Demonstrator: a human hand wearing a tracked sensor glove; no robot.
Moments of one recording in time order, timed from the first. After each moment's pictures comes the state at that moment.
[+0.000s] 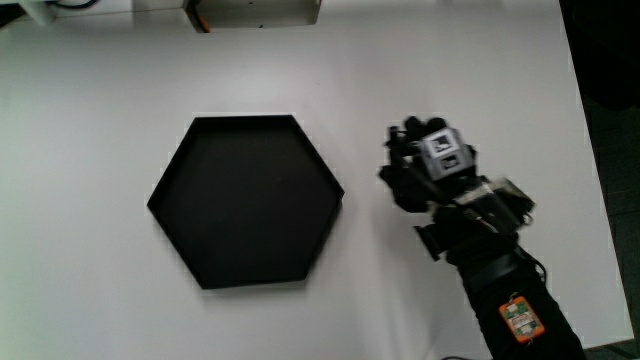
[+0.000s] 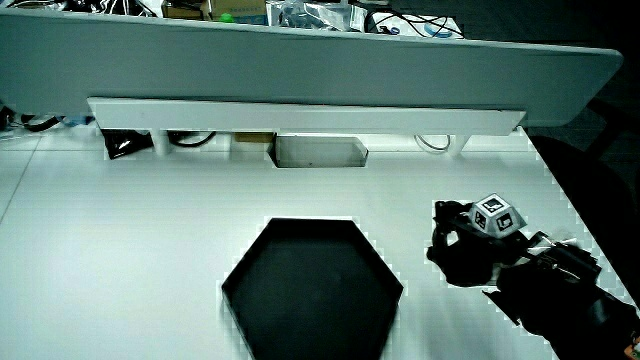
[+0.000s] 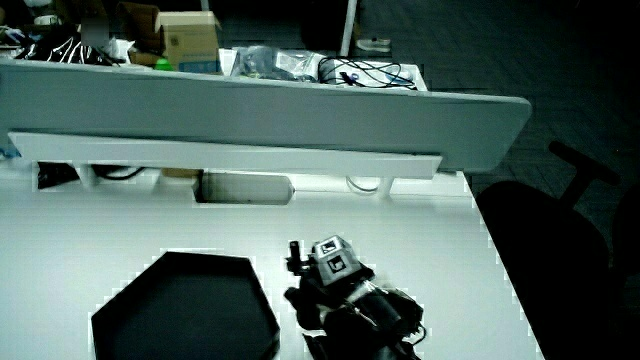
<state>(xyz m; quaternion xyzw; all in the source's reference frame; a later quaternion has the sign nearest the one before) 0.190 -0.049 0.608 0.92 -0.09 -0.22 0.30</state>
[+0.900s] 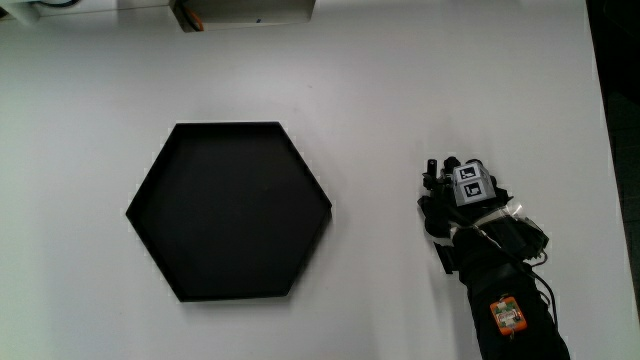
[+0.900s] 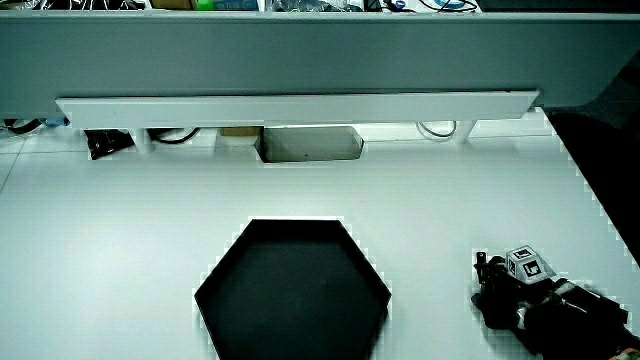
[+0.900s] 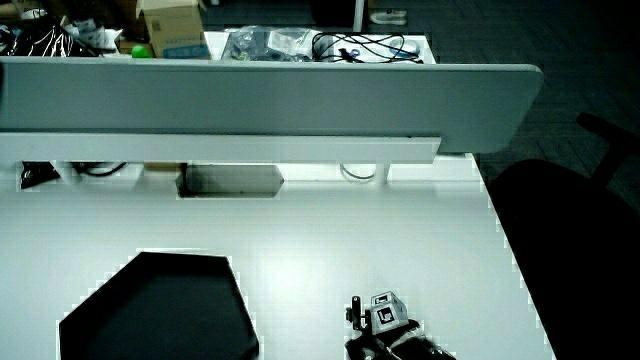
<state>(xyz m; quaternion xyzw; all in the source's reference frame) 0.217 -0.018 0.659 0.89 -0.03 -0.20 0.40</state>
